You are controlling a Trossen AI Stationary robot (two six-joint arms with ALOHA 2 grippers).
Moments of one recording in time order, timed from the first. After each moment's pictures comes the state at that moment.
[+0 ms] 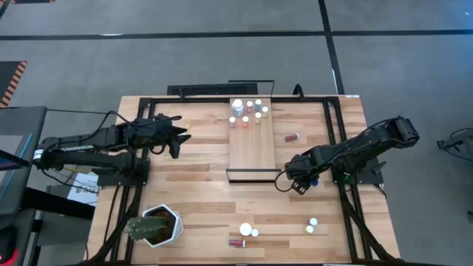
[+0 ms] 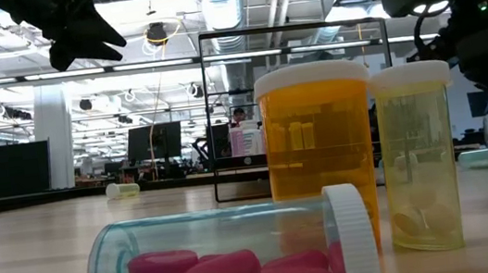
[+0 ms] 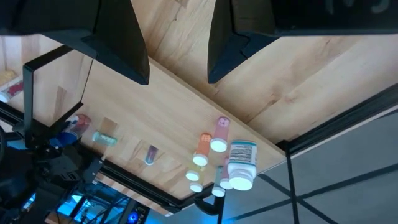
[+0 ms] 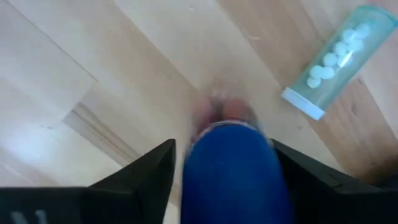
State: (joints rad) left arm 0.15 0.68 0.68 -0.48 -0.25 -0.44; right arm 0.20 1.36 0.75 -0.99 -0.06 0.93
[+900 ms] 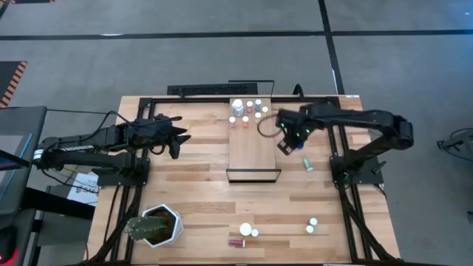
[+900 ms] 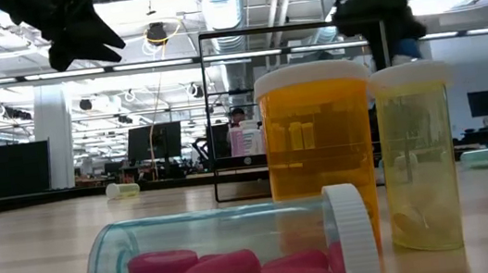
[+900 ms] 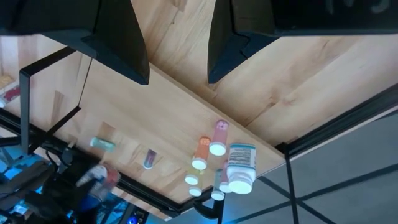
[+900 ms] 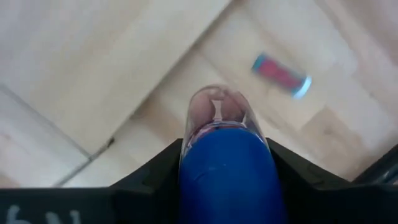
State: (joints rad) left arm 0.15 0.68 0.68 -0.50 -0.25 -0.43; right arm -0.27 1.42 1.22 -1.21 0.06 0.55
